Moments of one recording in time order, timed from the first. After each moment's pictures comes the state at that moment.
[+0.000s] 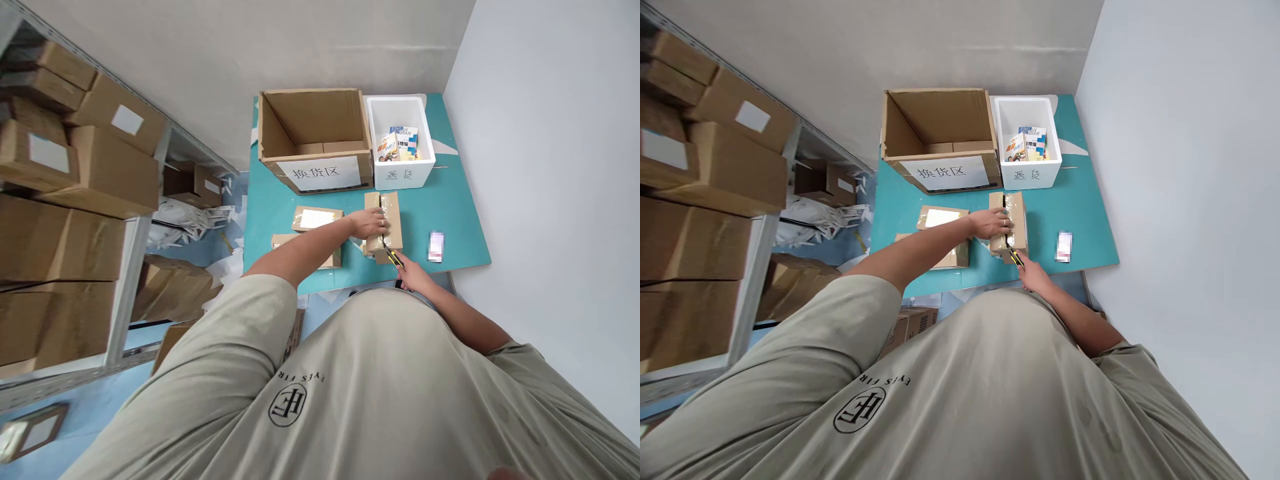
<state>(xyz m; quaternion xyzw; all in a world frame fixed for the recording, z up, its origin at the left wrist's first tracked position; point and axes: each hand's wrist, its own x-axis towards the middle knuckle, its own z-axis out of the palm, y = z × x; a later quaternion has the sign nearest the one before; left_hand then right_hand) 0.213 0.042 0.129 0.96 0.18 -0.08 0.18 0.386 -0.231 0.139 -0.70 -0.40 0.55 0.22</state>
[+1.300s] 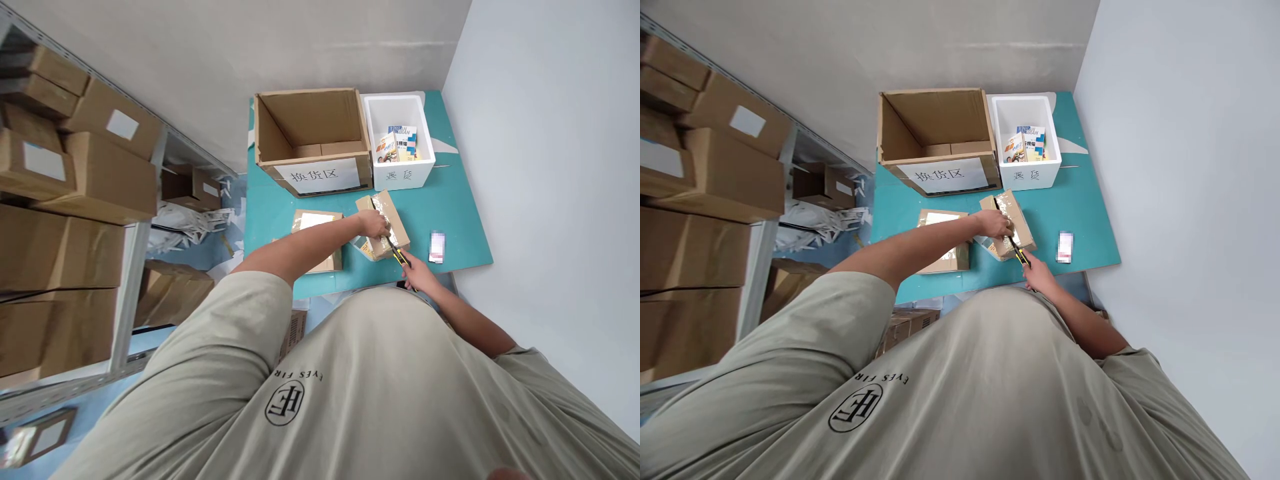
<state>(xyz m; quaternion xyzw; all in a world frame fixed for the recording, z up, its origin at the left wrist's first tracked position) 0.239 0.038 0.144 0.98 0.00 -0.17 0.07 0.379 -0.230 0.190 -0.74 -0.35 0.55 0.16</state>
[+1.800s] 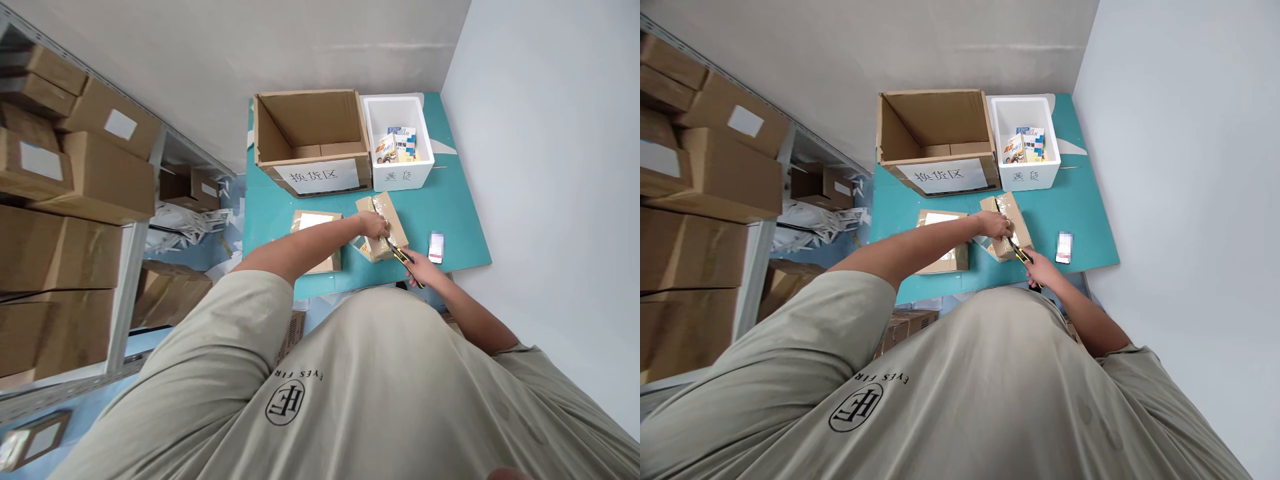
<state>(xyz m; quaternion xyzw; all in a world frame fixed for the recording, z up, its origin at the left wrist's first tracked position) 0.243 0.038 0.145 0.98 0.02 -0.20 0.08 0.397 -0.215 0.206 -0.72 -0.33 0.59 0.17</state>
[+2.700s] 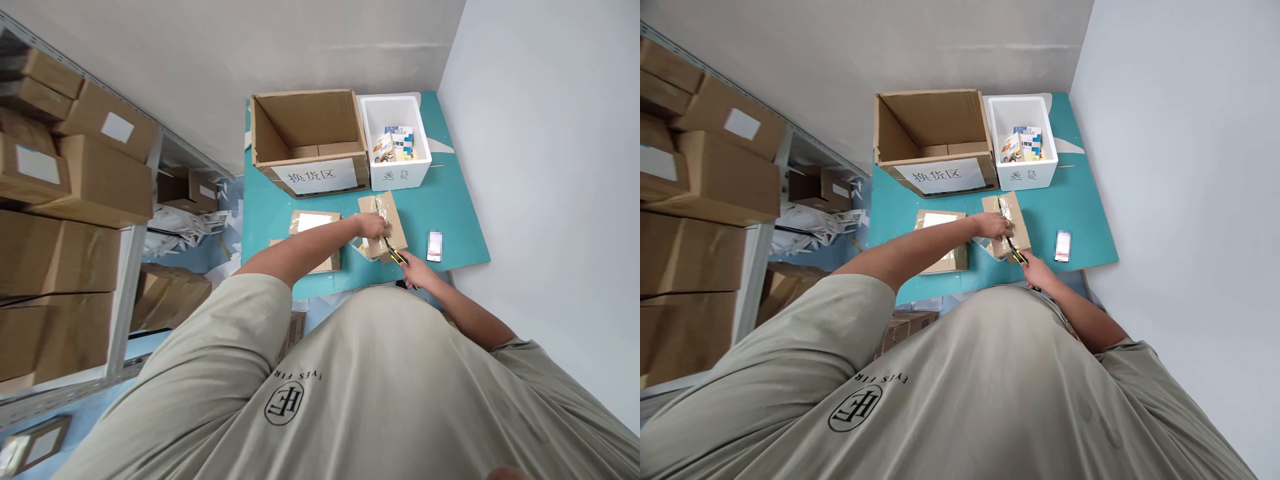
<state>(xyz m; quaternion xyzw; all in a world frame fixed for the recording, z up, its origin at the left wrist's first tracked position) 0.239 0.036 0.141 0.98 0.00 -0.16 0.10 0.387 -0.219 0.191 -0.73 -0.40 0.54 0.12</state>
